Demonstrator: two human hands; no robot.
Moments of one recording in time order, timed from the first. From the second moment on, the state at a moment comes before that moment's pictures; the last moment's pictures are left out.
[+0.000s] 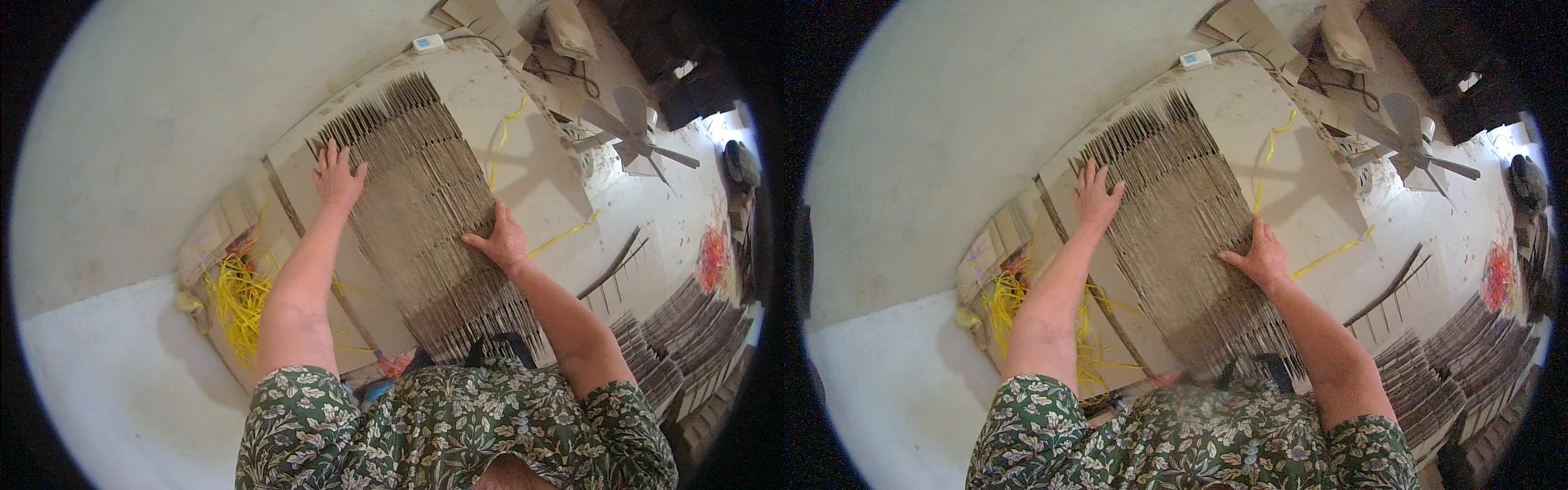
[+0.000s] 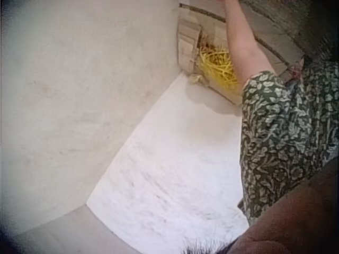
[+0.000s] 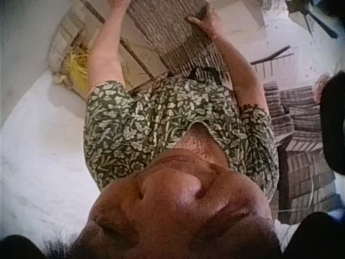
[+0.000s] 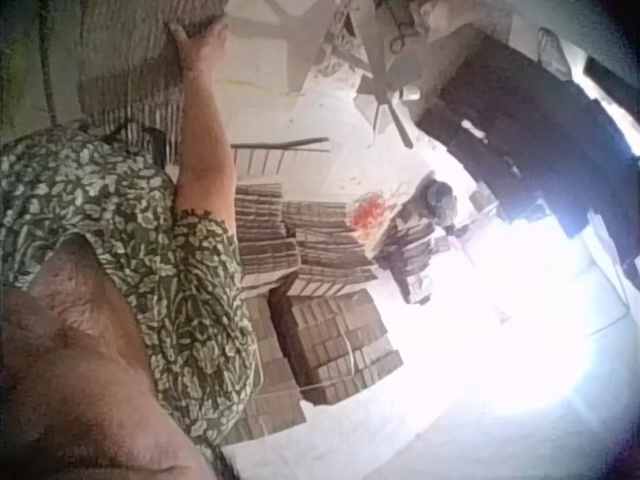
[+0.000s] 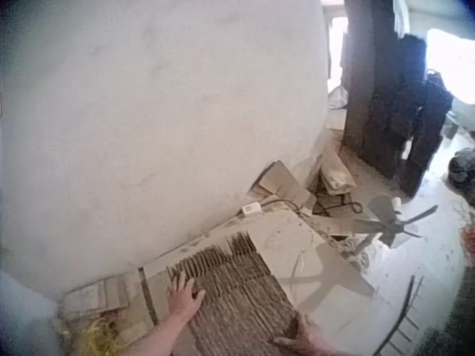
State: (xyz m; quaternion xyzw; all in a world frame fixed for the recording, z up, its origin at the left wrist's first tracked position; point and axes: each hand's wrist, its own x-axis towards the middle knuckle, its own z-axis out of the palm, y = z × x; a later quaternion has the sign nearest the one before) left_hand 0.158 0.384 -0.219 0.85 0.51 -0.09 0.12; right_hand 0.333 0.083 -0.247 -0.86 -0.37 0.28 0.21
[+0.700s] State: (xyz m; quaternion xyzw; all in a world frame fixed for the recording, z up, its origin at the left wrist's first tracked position) left_hand 0.184 0.387 -0.225 0.86 0.48 -0.06 0.13; right_hand 0.333 0.082 -0.243 -0.87 -0.36 0.28 0.22
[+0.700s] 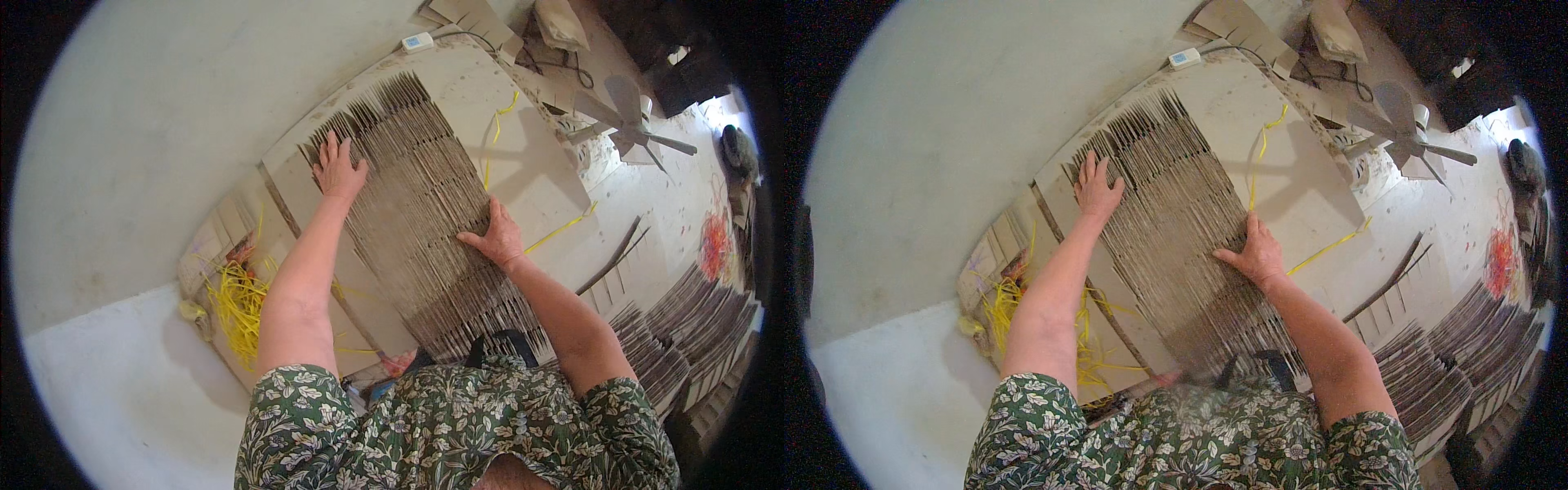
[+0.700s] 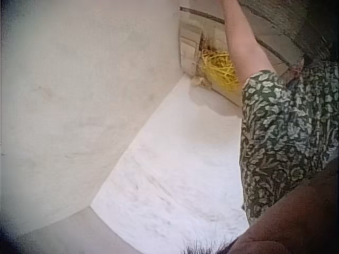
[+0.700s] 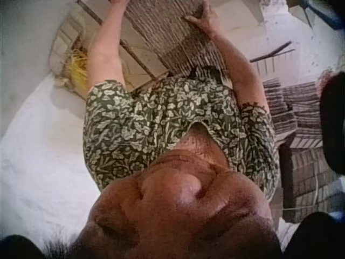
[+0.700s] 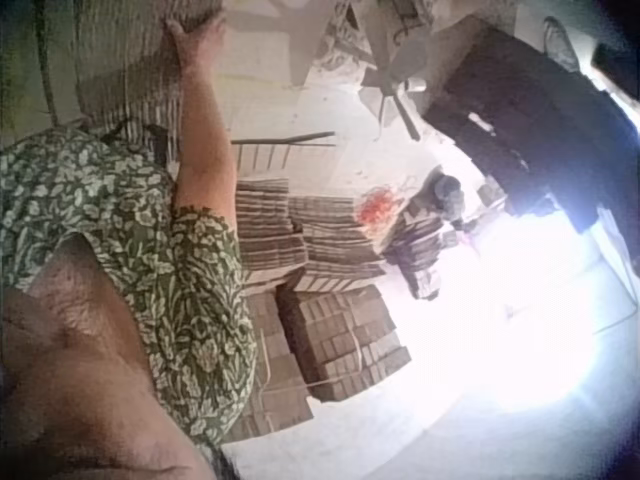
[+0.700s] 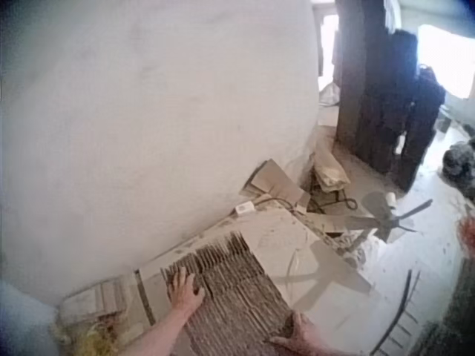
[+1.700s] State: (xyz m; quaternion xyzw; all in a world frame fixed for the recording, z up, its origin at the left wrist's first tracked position) left_hand 0.231 0.388 -0.216 0.87 0.46 -0.11 0.16; right_hand 0.335 0.081 -0.248 -0.87 -0.36 0.27 0.20
